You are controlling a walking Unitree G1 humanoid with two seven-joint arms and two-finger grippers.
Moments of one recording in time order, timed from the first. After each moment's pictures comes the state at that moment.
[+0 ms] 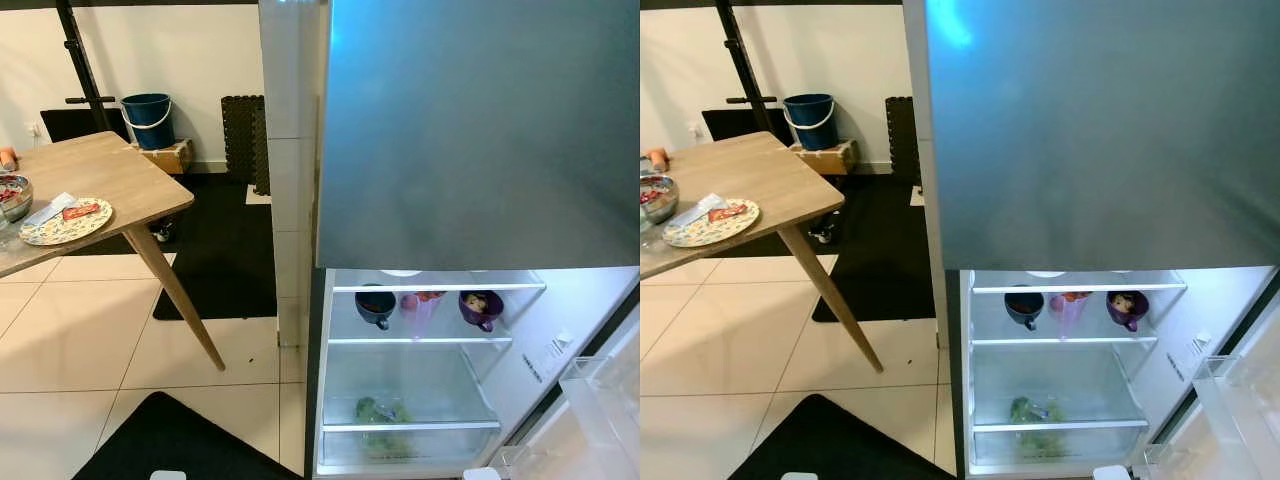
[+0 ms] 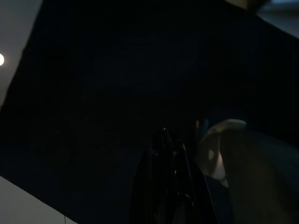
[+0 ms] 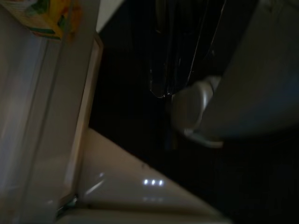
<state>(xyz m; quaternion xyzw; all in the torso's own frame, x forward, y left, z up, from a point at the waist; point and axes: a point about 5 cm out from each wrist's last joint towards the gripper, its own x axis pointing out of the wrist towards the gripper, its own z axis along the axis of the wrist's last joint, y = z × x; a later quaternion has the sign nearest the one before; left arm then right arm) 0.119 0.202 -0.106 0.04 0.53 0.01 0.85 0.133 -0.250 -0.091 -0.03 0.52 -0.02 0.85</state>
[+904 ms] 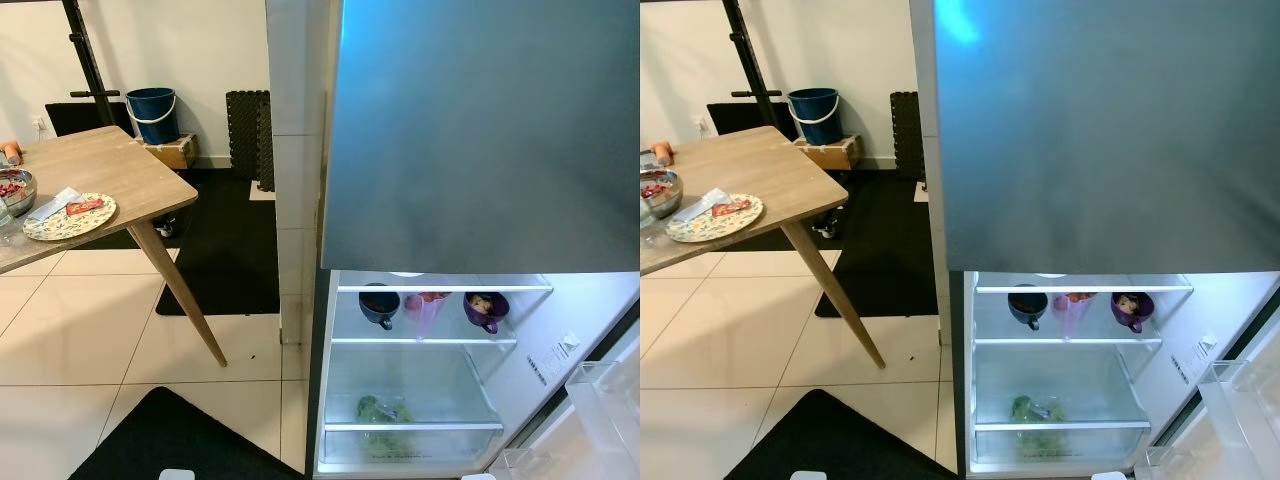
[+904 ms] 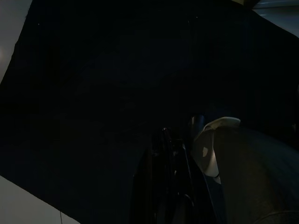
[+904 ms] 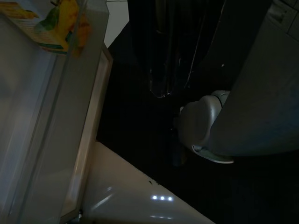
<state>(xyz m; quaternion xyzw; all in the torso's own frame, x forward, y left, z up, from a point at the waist) 0.123 0.200 -0.105 0.03 0.53 0.02 0.85 0.123 -0.243 -0.098 -0.07 0.56 -0.01 0.83</state>
